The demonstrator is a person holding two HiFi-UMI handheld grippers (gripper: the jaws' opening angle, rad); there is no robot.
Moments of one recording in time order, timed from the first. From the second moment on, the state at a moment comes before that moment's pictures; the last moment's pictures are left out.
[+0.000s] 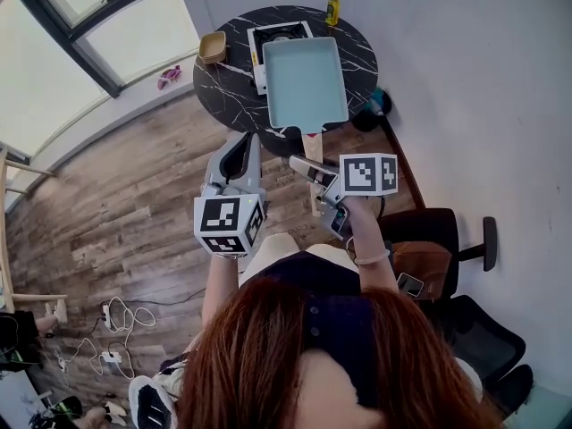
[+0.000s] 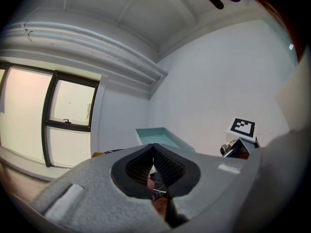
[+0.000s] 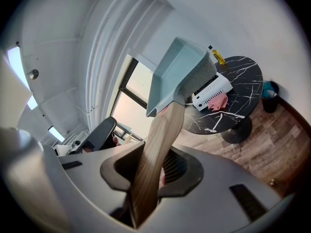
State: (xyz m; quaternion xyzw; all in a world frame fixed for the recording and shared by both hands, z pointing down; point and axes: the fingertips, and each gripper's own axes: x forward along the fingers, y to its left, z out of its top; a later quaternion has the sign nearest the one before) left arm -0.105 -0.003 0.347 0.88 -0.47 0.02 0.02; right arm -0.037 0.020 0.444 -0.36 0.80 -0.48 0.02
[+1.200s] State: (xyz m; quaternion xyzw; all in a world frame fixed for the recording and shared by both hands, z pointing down) left arm -0.065 0.047 0.345 0.87 -0.50 0.04 0.03; right arm 0.003 0.084 0.426 -0.33 0.81 -0.49 0.01
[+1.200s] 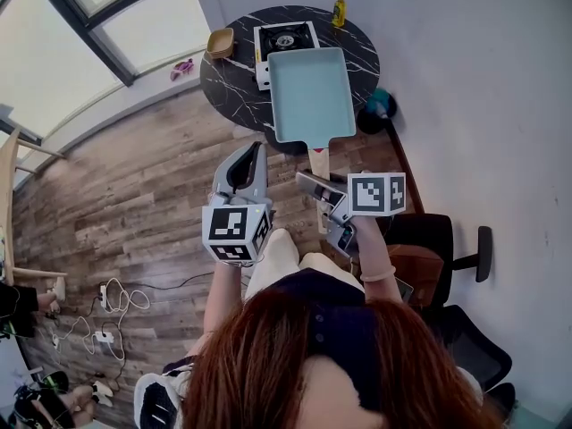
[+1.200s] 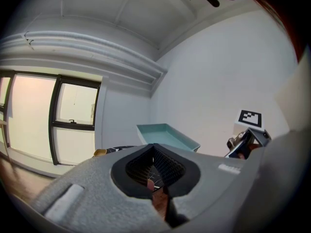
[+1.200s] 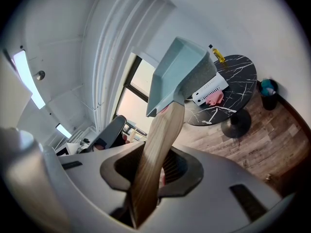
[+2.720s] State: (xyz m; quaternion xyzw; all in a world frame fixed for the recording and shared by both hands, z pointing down) left arm -0.025 0.083 0.346 0.86 -0.51 0.05 0.01; right arm 0.038 0.119 0.430 -0.32 0.82 -0.48 0.00
